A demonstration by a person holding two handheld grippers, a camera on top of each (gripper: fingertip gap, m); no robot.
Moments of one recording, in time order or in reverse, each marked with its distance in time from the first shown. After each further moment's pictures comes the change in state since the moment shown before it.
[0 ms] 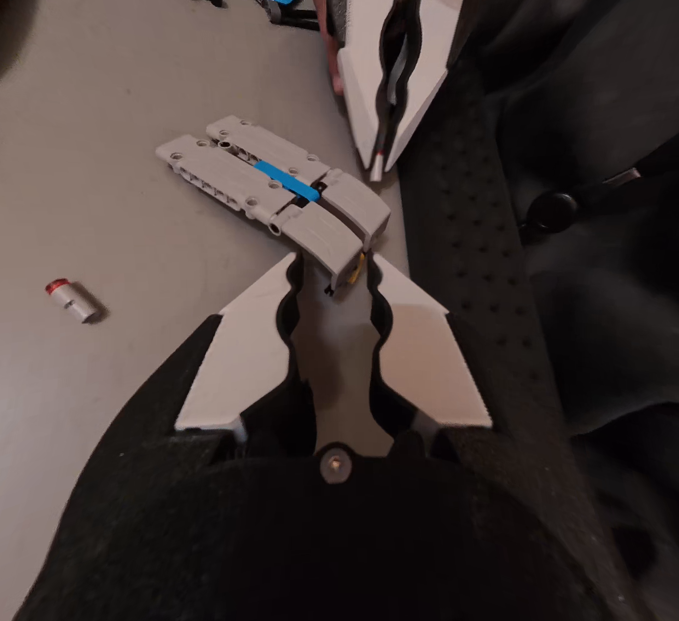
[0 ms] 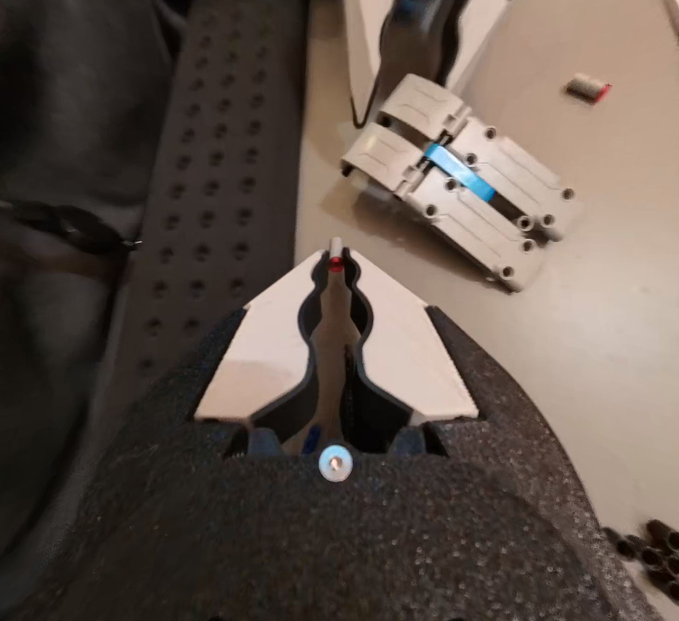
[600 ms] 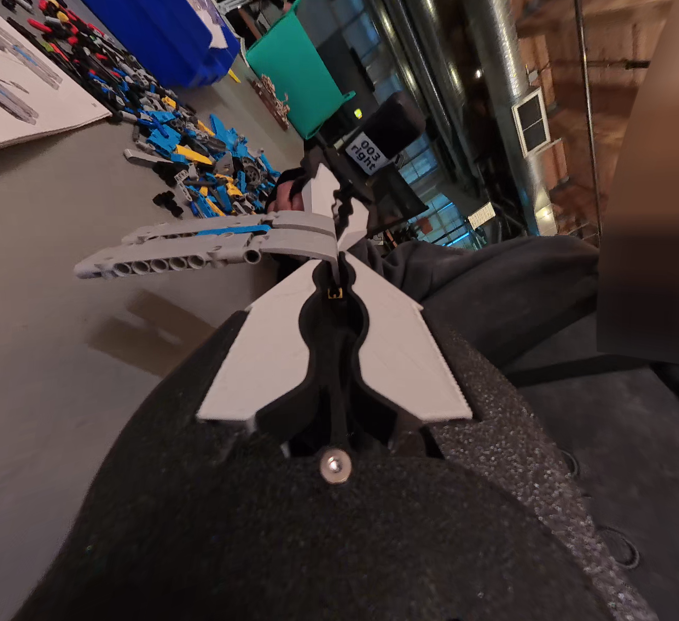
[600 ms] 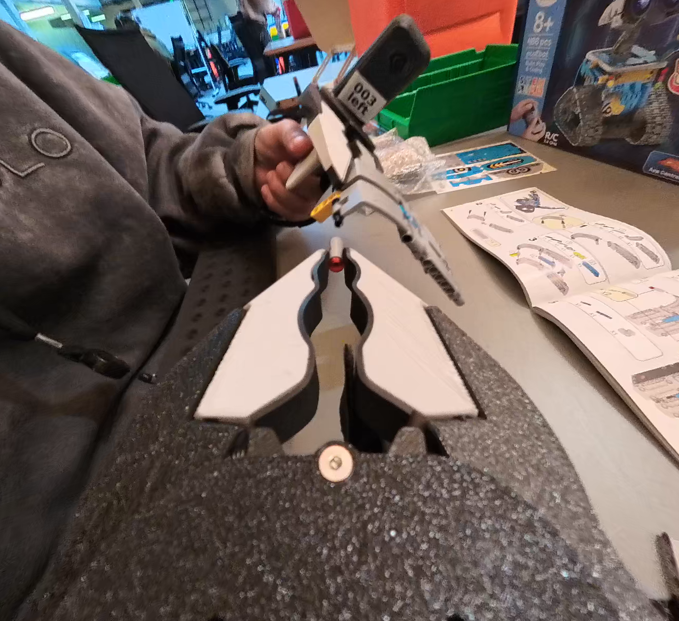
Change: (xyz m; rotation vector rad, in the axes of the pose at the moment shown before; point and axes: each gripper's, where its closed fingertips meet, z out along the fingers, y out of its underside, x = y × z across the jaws) left arm 0.021 -0.122 -0.039 0.620 0.283 -0.497; right arm 0.024 -0.075 -0.085 0.578 0.162 0.051
